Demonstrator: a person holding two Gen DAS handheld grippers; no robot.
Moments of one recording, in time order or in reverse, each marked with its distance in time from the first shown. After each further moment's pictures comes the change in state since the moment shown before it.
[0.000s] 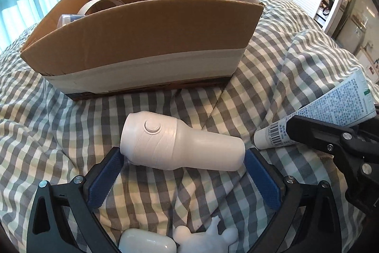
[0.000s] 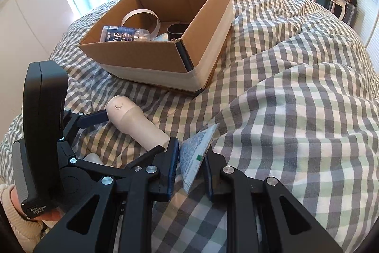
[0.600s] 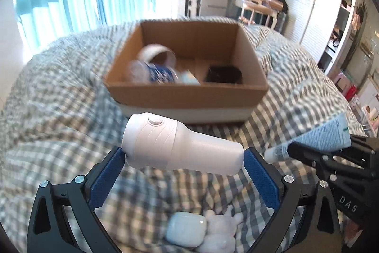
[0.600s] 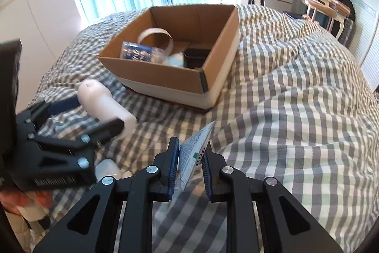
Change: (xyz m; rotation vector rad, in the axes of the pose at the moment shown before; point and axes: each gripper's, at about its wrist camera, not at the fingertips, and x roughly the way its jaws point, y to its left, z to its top) left arm -0.110 0.036 -0.002 -0.104 -0.182 0.079; right arm -0.044 0.026 0.004 -0.056 -0.103 -0.021
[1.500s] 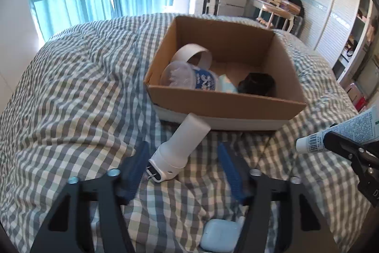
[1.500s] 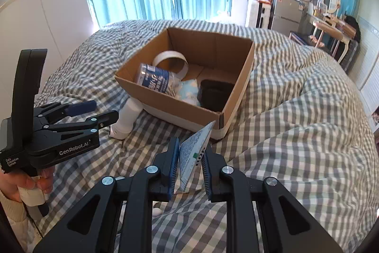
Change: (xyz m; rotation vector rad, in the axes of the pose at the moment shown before) left arm 0.025 0.038 0.013 -0.077 0.055 0.060; right arm 0.000 0.016 0.033 -0.069 -0.031 0.011
